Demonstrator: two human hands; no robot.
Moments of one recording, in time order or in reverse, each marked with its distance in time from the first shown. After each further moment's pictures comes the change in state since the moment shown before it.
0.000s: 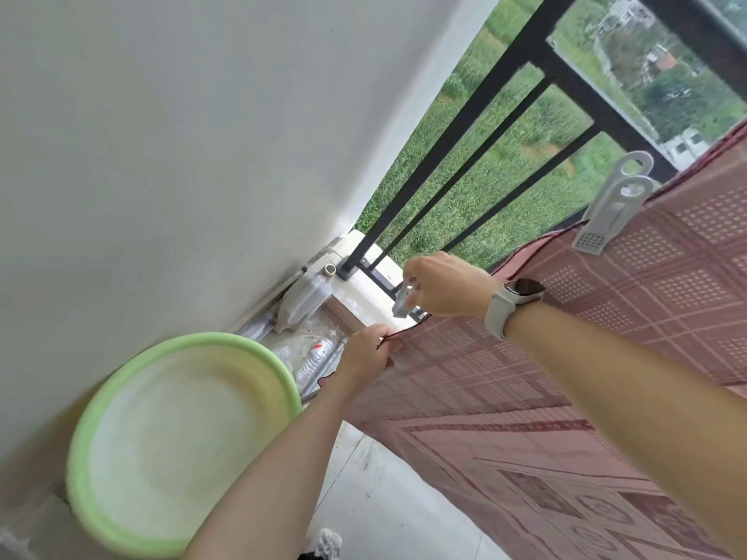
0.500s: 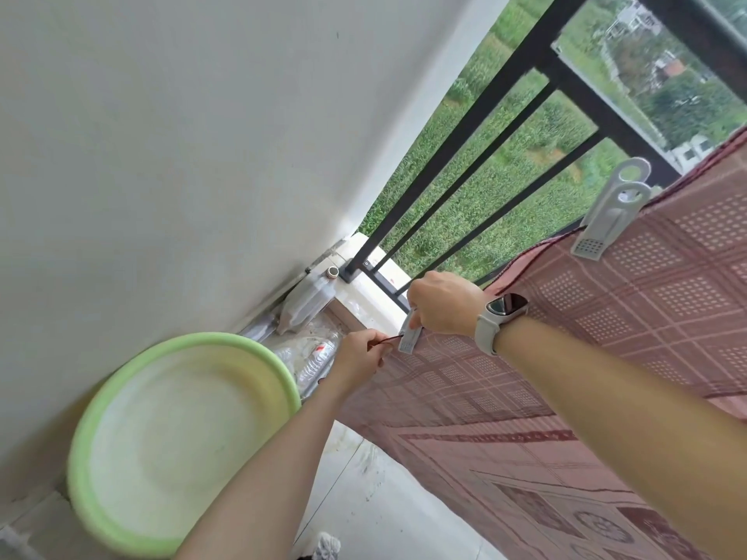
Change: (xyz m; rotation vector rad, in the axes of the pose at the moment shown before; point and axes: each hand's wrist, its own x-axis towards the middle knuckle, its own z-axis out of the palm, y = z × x) left_hand -0.007 -0.002 -0.010 -0.161 0.000 -0.105; right_hand -0.008 -0.005 0.007 -0.225 -0.089 -0.039
